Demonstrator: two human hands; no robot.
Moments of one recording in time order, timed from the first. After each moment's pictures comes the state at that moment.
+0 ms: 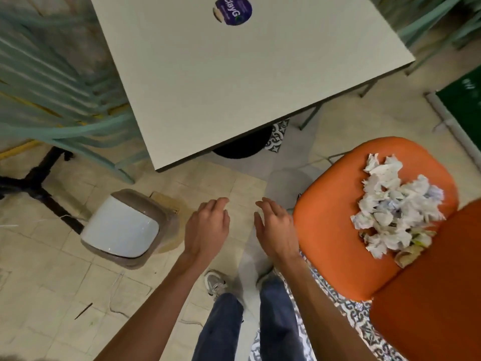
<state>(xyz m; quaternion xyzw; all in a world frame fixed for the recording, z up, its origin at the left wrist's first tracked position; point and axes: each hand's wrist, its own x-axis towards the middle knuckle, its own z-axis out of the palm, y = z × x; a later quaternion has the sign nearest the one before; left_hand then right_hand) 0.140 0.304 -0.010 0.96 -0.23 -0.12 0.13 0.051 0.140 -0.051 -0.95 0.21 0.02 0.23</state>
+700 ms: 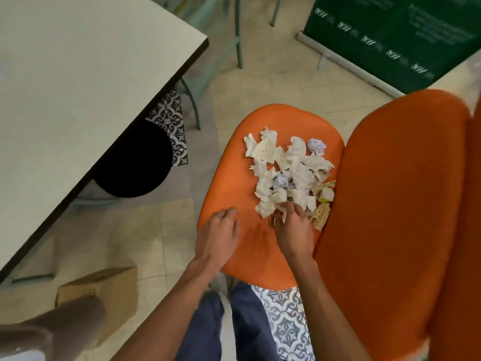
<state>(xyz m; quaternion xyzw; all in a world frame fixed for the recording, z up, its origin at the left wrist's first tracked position) 0.031 -0.032 -0.057 0.85 -0.45 -0.25 0.12 -0.126 -0.147 -0.087 -0.79 0.57 0.01 0.22</state>
